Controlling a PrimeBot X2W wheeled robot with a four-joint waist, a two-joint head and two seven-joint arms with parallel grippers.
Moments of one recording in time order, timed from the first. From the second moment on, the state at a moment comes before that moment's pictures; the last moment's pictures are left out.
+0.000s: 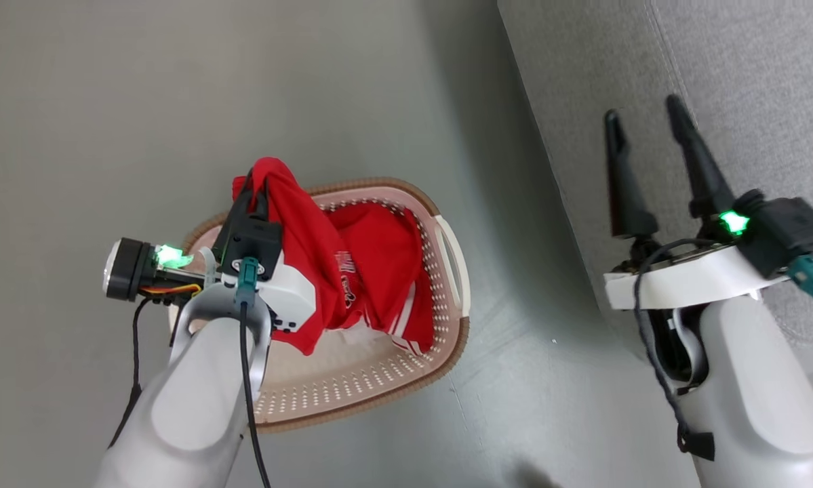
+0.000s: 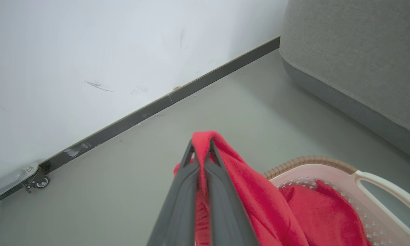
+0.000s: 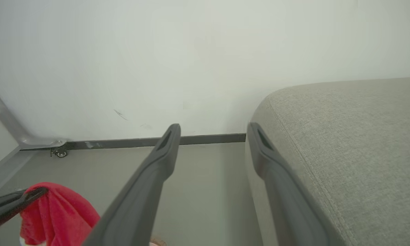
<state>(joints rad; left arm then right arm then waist) -0.66 0.11 -0.40 0.72 0.04 0.29 -0.25 -0.45 -0.05 0.06 0.28 0.17 0.13 -0.25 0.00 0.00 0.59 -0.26</state>
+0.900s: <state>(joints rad) -0.55 0.14 -0.46 0.42 0.04 0.24 -0.25 -0.41 -0.17 0.23 0.38 0.12 0.13 -0.25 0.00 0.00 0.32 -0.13</state>
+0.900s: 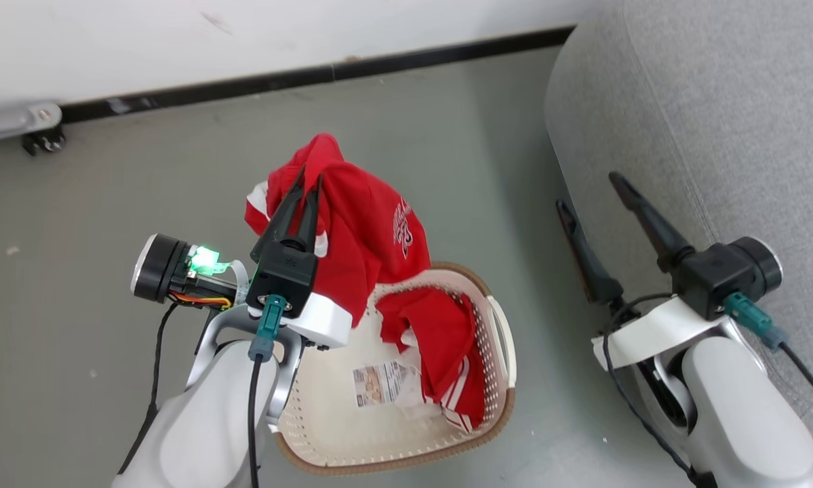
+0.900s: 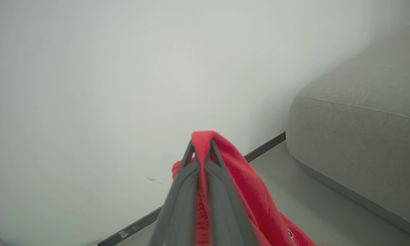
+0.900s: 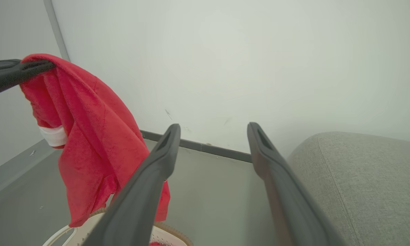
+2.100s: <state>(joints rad) -0.54 0.19 -0.54 0.22 0.02 0.07 -0.22 -0.30 -0.29 0.63 0.39 0.22 0.13 -0.18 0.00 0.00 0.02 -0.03</state>
